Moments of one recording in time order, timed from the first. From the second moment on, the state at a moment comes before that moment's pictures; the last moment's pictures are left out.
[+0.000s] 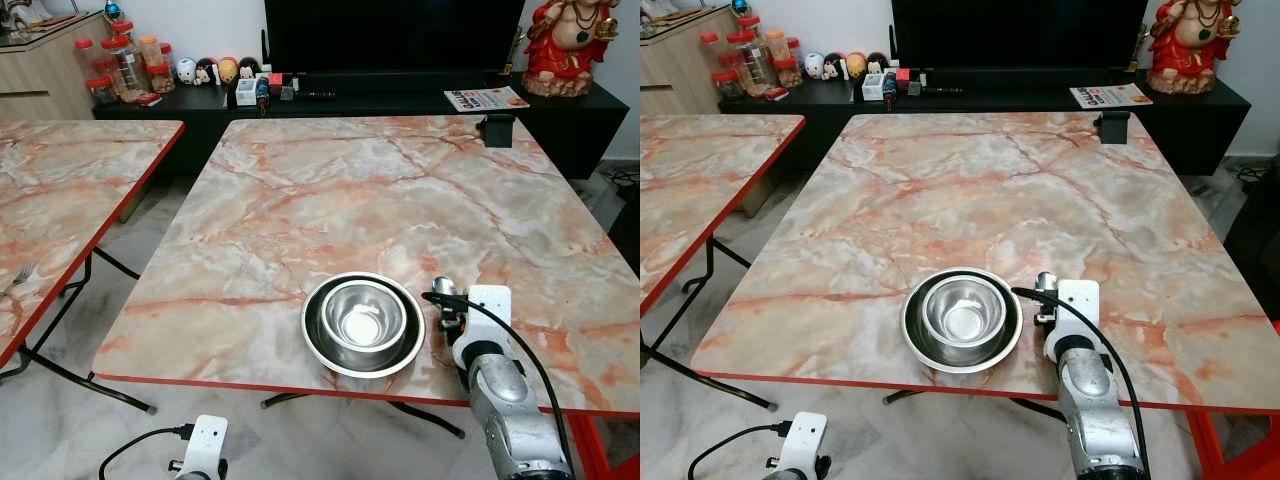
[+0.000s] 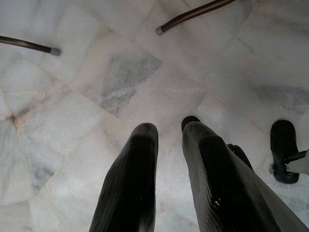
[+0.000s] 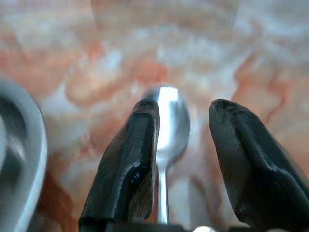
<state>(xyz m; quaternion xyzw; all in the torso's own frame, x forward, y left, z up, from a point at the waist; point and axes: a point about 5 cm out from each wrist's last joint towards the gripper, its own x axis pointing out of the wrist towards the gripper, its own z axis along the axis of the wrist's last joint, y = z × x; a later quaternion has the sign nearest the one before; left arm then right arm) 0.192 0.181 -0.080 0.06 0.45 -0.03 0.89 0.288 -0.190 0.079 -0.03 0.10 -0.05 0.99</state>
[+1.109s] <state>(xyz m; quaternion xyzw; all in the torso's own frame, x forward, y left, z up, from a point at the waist) 0.191 0.177 -0.081 0.06 0.45 -0.03 0.89 0.280 -0.202 0.124 -0.11 -0.11 -0.14 0.98</state>
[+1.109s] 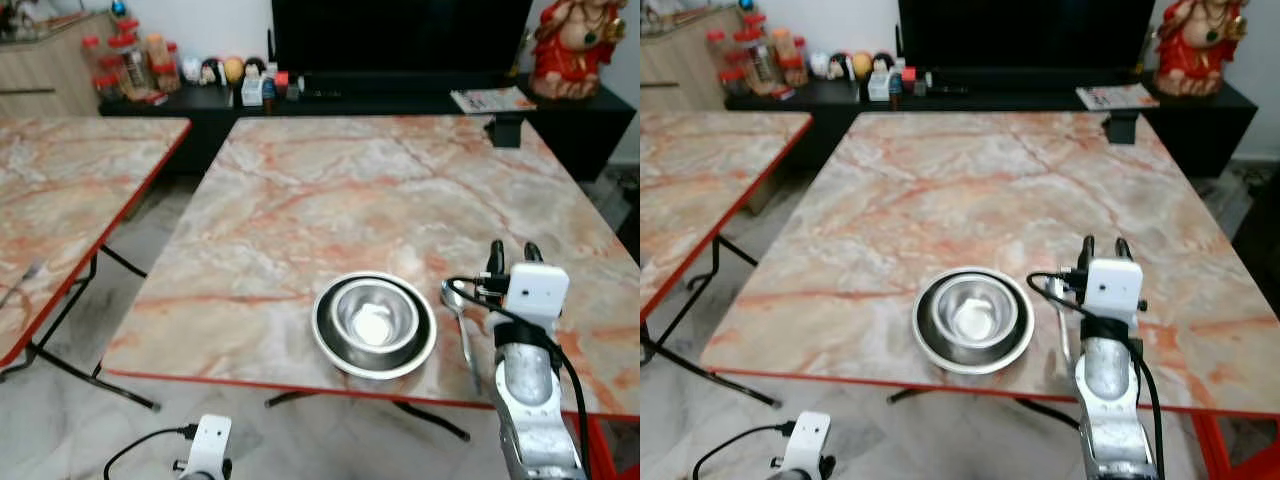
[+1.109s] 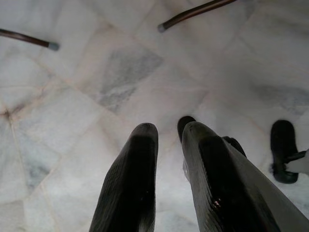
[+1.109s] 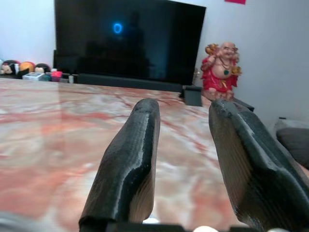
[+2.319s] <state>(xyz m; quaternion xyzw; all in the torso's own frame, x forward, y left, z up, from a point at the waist) 0.188 0.181 -0.082 0.06 0.45 -0.02 0.89 0.245 -0.201 0.103 -0.14 -0.10 -0.18 0.97</state>
